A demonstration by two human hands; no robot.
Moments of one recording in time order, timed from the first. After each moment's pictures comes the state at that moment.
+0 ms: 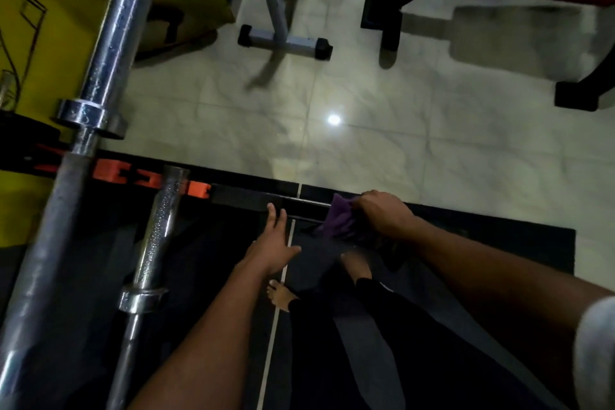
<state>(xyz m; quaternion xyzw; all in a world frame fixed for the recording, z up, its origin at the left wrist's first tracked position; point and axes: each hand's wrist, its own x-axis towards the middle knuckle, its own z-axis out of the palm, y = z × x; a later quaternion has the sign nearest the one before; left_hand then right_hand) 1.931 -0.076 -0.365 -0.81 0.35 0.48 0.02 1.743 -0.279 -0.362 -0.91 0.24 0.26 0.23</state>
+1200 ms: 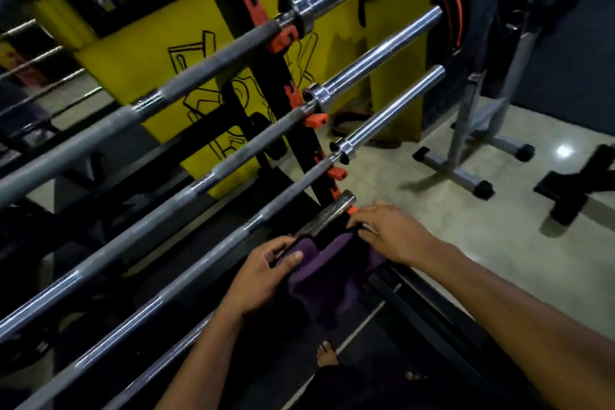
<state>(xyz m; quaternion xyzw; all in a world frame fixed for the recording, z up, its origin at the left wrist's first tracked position) 1.854 0.114 -0.052 -0.81 0.19 0.20 -0.51 1.837 -0.168 -0.082 -0.94 -0.14 -0.02 0.30</state>
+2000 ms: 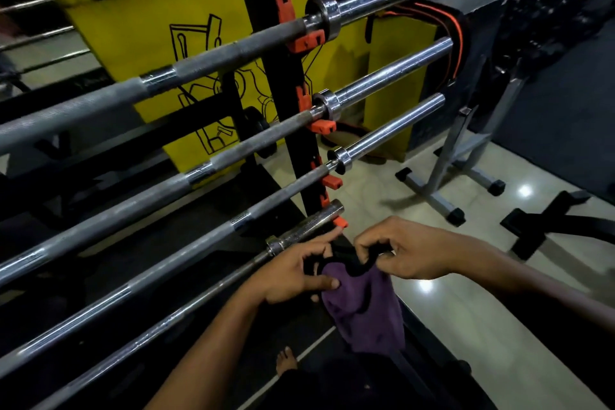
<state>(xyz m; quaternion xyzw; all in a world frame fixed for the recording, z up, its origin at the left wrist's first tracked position) 1.865 0.065 -0.060 -0.73 0.30 0.33 -0.51 1.814 -0.181 0.017 -0.86 -0.26 0.21 0.38</state>
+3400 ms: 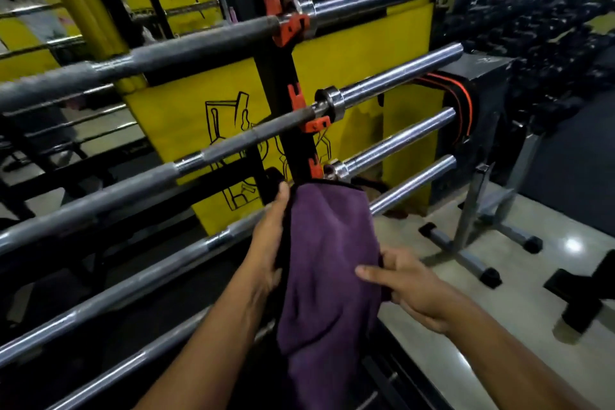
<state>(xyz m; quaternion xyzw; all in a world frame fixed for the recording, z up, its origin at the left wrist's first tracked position) 1.915 0.024 0.075 -0.60 0.01 0.16 -0.78 1.831 -0.167 0.028 -0.61 -0.02 0.13 0.78</state>
